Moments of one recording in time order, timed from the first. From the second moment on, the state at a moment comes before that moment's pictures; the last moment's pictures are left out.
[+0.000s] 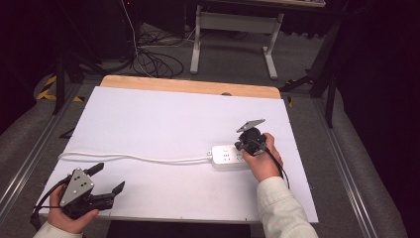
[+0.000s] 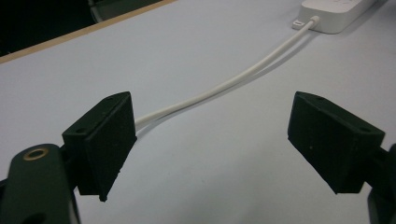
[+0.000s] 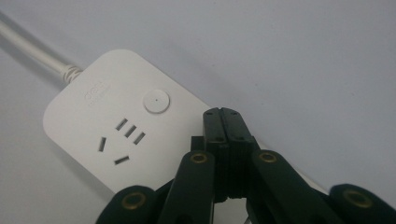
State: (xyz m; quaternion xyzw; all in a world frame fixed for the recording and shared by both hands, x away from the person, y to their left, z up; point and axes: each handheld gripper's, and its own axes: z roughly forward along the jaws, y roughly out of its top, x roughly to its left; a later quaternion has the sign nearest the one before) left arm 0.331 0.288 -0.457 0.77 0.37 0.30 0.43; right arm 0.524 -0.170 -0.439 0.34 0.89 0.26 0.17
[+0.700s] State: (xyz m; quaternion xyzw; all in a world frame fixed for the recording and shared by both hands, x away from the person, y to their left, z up) left arm 0.330 0.287 -0.457 0.77 0.37 0.30 0.43; right arm 0.525 -0.167 -0.440 0.35 0.89 0.25 0.16
